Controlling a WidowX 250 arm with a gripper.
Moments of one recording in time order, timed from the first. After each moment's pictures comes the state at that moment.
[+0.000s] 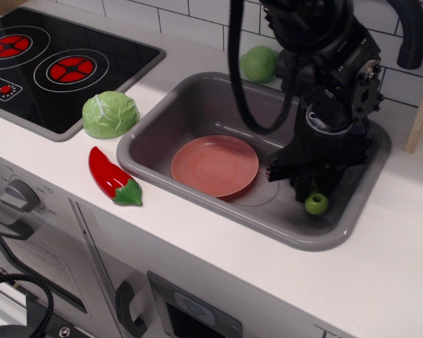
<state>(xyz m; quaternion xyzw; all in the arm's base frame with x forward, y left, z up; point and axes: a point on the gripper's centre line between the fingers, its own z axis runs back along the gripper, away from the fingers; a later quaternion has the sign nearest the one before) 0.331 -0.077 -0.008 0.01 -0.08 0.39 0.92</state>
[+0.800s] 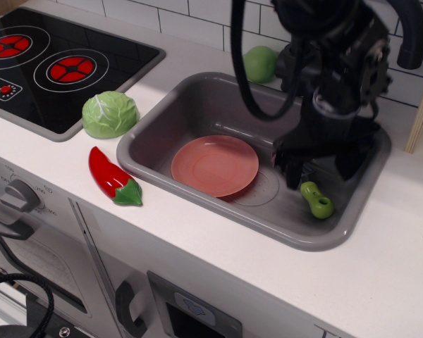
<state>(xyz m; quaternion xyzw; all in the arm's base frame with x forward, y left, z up) 0.339 -0.082 0.018 0.00 -0.11 0.35 0.93</state>
